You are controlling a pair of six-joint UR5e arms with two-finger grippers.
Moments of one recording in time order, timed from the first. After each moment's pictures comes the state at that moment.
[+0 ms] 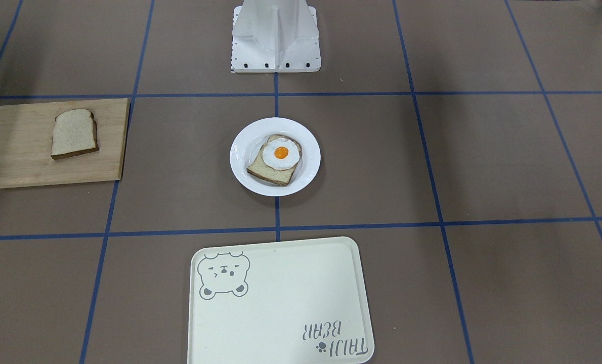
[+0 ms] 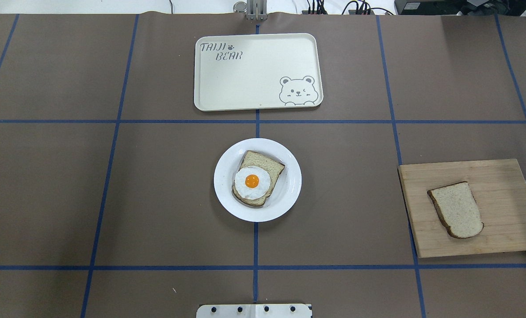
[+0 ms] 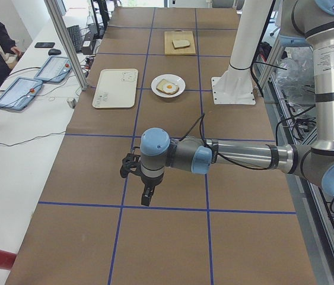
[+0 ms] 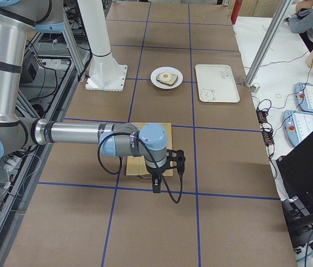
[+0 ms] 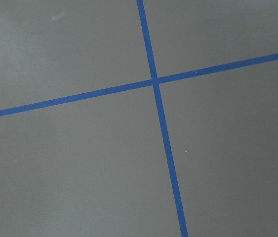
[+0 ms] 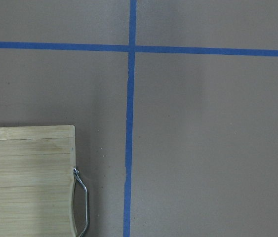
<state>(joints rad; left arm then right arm) -1.53 -1.41 -1.81 -1.70 -2.28 0.05 1.58 -1.82 1.83 -1.48 2.32 0.01</state>
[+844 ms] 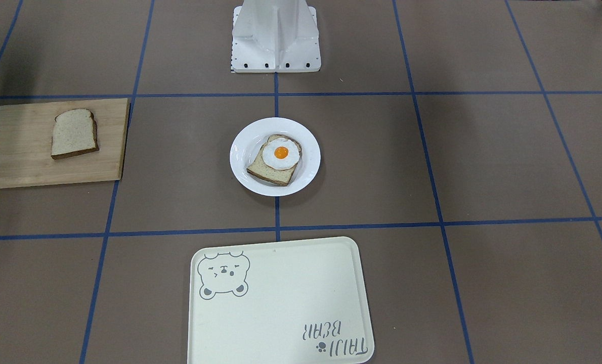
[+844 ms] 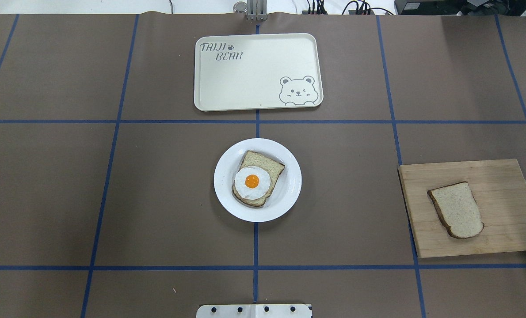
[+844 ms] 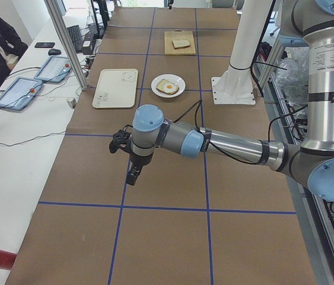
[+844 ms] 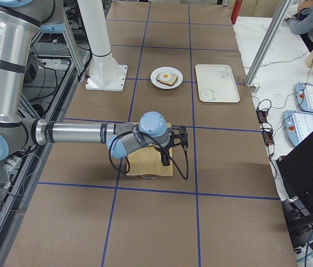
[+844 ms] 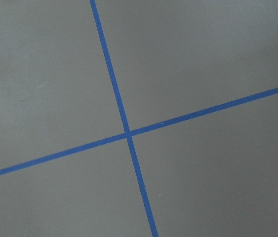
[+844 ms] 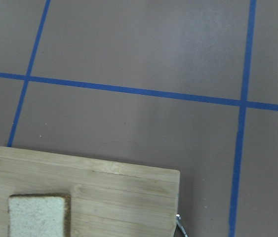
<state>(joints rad) -1.53 -1.51 -1.84 -1.73 -2.28 0.04 1.38 -1.83 1.82 -0.98 2.47 0.48</state>
